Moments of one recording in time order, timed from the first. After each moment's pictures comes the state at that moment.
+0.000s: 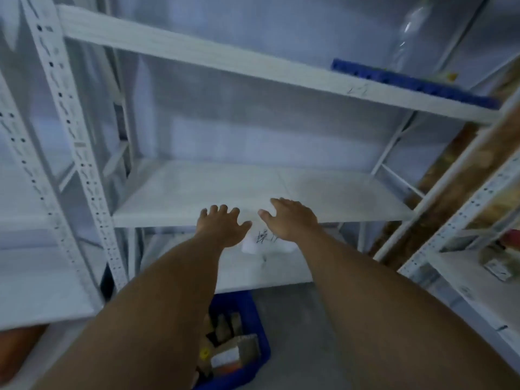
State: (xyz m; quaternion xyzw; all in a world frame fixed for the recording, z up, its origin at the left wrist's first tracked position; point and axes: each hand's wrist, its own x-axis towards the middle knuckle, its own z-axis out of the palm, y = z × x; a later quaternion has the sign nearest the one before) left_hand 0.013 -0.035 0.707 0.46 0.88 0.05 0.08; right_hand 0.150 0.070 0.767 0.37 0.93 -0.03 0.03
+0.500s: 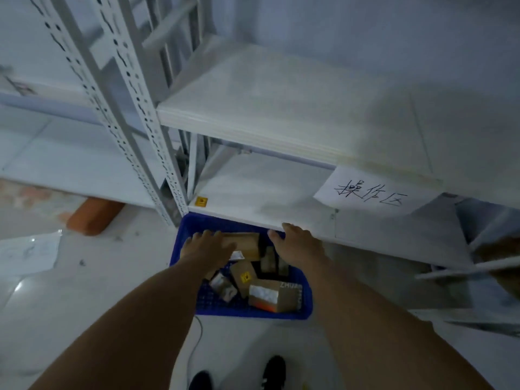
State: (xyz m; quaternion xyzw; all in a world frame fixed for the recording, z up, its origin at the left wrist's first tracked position) left_hand -0.044 -0.104 0.399 0.20 0.91 0.04 0.36; right_hand 0.055 0.096 0.448 0.27 0.90 -0.21 0.25
